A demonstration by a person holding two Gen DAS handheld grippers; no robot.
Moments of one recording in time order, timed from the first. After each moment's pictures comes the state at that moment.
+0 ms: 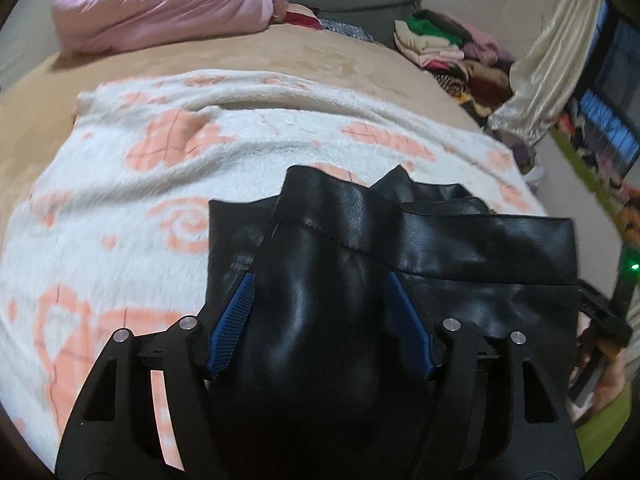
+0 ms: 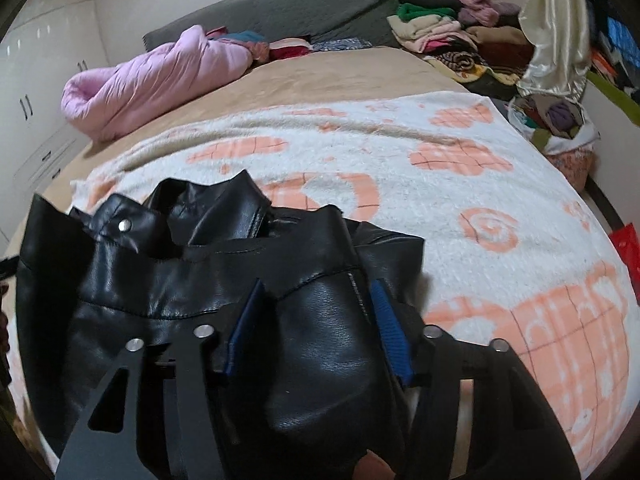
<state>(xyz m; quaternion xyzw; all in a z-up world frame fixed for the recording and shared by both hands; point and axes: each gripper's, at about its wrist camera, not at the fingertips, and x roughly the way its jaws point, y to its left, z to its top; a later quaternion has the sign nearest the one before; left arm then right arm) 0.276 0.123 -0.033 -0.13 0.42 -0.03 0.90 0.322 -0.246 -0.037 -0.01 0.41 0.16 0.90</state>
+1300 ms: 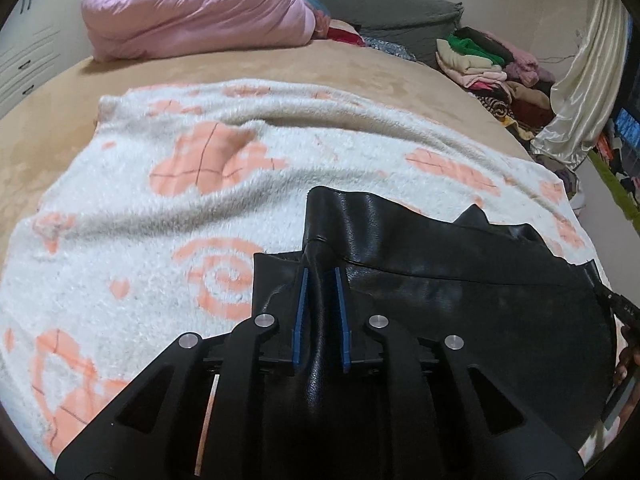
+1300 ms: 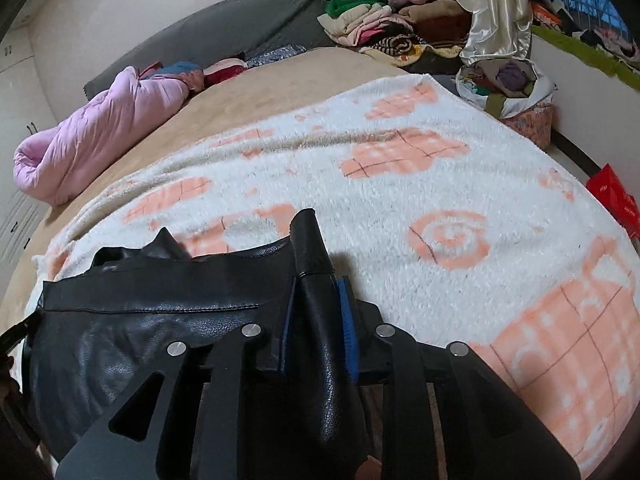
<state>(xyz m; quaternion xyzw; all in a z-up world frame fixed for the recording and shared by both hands) 0.317 0.153 -0.059 -0.14 0.39 0.05 0.91 0.381 -0.285 -0.059 0.08 0.41 0.08 0.91</state>
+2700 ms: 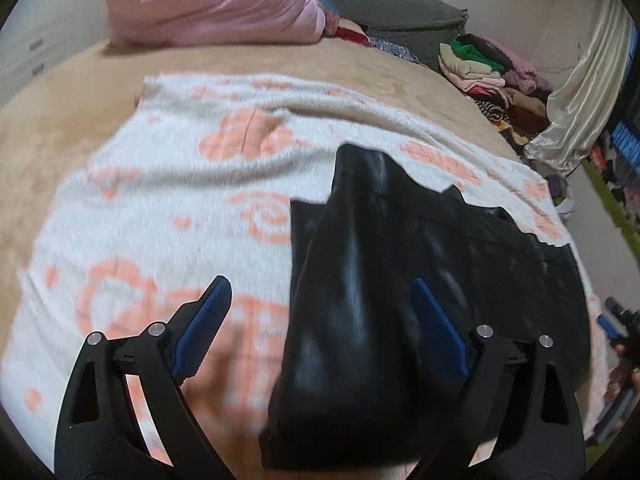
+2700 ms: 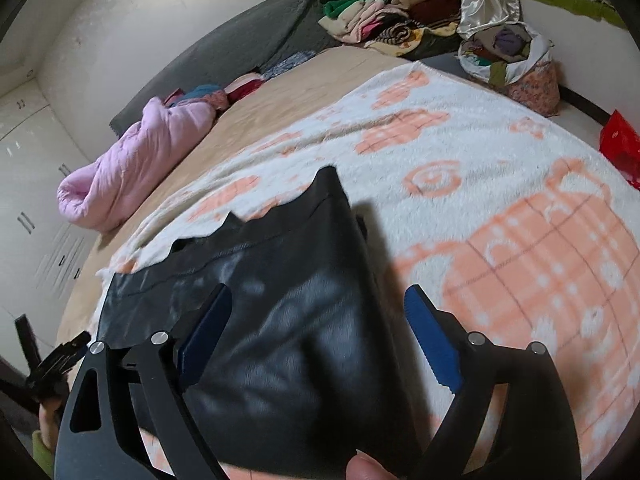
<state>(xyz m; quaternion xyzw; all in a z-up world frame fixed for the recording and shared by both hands) 0.238 0.164 -0.033 -0.17 0.40 0.04 0.90 0.287 -0.316 -0.020 0.18 0.41 0.13 0.89</state>
